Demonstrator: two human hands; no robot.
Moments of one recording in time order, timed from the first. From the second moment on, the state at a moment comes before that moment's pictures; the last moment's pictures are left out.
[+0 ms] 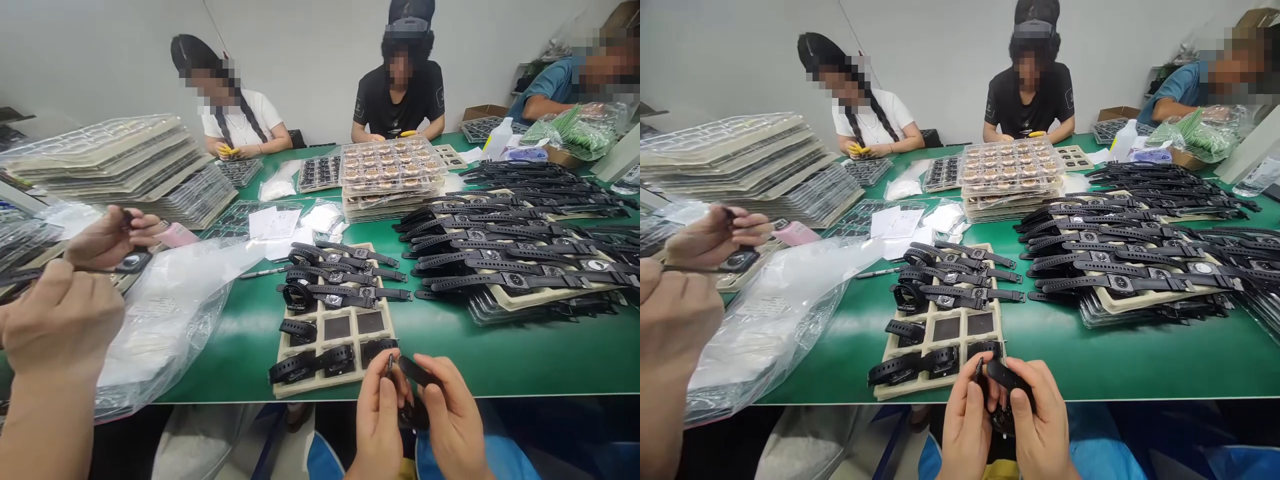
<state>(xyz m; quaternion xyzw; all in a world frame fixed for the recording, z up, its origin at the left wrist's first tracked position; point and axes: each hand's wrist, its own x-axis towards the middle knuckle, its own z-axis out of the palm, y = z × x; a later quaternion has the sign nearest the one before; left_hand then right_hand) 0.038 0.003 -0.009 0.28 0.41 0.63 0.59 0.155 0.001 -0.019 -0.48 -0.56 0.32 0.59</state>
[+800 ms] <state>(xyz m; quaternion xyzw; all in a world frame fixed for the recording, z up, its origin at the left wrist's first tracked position) 0.027 -0.004 -0.027 0.42 0.50 0.54 0.53 0.148 0.005 -0.011 -0.47 -0.57 0.33 0.59</state>
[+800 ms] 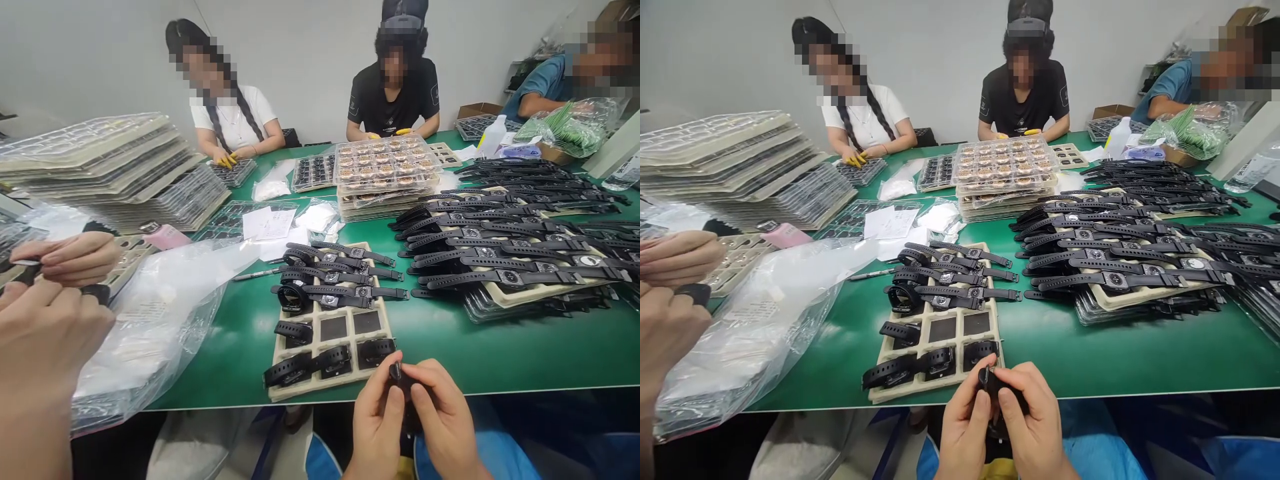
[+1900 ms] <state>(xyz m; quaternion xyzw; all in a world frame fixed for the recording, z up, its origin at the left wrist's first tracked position) 0.028 0.003 -0.005 0.26 0.30 0.39 0.83 0.182 0.033 0.055 -0.47 -0.61 0.52 0.37</state>
